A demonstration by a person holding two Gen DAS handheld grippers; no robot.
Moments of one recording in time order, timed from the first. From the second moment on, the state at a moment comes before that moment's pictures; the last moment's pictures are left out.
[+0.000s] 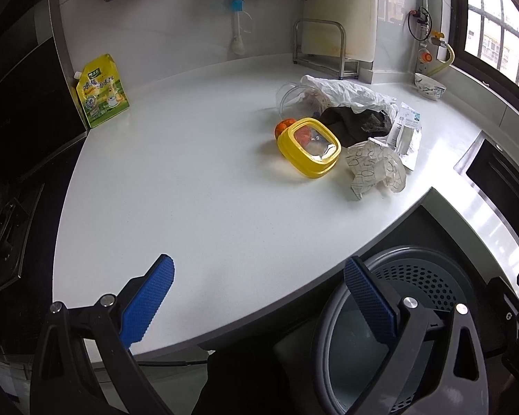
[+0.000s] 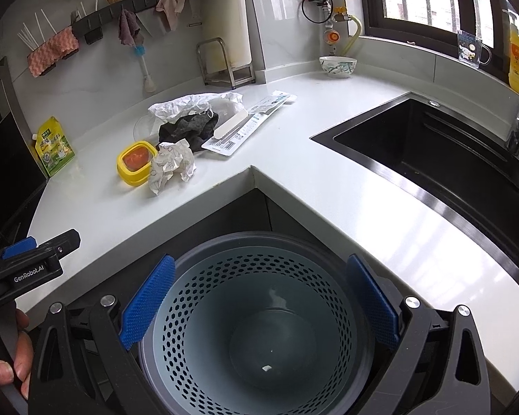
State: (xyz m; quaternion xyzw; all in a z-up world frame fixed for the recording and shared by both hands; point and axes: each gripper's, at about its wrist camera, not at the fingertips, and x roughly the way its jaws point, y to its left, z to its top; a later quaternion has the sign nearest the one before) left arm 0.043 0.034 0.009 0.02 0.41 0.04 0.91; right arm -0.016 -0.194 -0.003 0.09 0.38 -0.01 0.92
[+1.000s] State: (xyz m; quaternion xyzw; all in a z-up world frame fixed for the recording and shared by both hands) left arm 0.120 0.087 -0.009 0.00 0.41 0.06 0.91; right arm 0.147 -0.104 -0.023 0.02 0.38 0.06 0.92
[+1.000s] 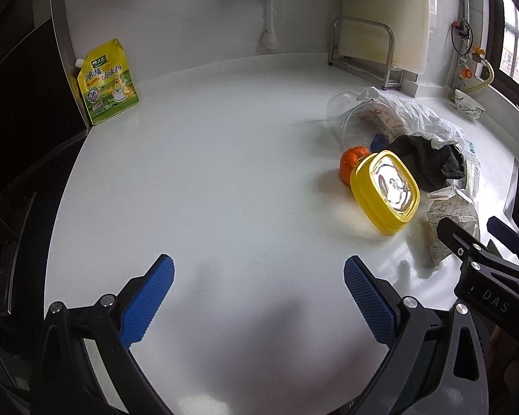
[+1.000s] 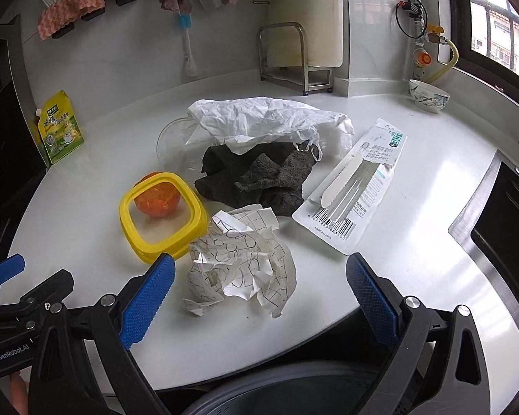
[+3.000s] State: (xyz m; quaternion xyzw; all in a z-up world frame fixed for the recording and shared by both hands) left arm 0.193 -0.016 -0.030 -0.05 0.38 0.10 0.92; right arm 0.085 -0.251 -0.027 0.16 0.34 0.03 0.93
